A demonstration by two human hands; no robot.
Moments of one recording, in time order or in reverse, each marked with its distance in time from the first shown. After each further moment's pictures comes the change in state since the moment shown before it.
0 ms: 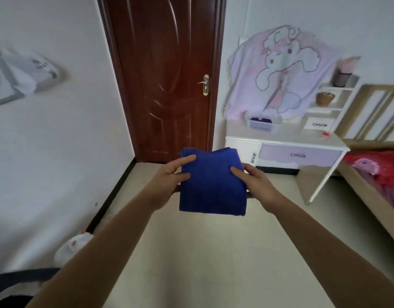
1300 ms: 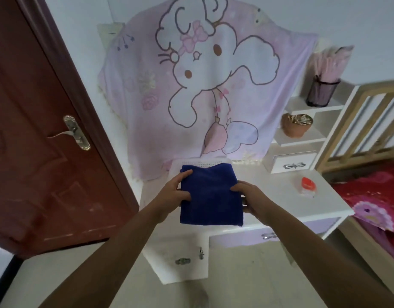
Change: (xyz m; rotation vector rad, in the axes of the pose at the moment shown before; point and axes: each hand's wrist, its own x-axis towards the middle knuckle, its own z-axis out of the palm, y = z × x) left_hand 0.930 -0.079 0.315 0.263 -0.289 -0.181; right_hand 0.777 0.059 -0.496 0.207 0.148 0.245
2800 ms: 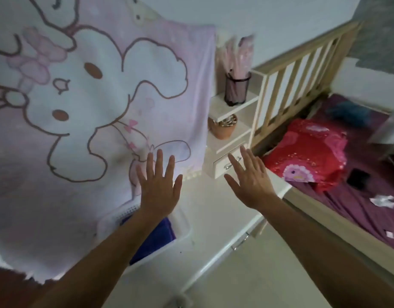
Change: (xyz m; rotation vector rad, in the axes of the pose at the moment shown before) left_hand 0.270 0.060 0.083 1.300 0.168 0.772; right_hand 0.099 -0.041 -0.152 -1.322 0.768 -0.130
